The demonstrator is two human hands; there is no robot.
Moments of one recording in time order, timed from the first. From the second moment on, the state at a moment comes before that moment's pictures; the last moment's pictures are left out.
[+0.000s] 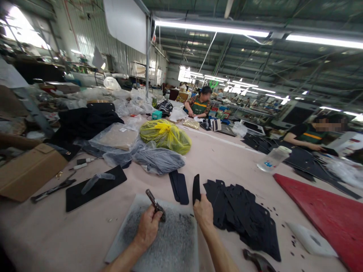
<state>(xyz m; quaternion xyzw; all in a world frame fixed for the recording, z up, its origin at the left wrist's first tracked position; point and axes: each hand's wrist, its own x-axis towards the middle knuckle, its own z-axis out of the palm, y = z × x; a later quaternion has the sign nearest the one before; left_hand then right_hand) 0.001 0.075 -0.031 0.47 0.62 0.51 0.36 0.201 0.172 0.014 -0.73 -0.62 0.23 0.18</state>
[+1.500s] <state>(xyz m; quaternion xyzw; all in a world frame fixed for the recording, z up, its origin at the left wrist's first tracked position) 0.024 0.073 -0.009 0.64 0.53 0.40 0.38 0.179 0.001 -0.028 -0.57 -0.80 0.11 0.16</state>
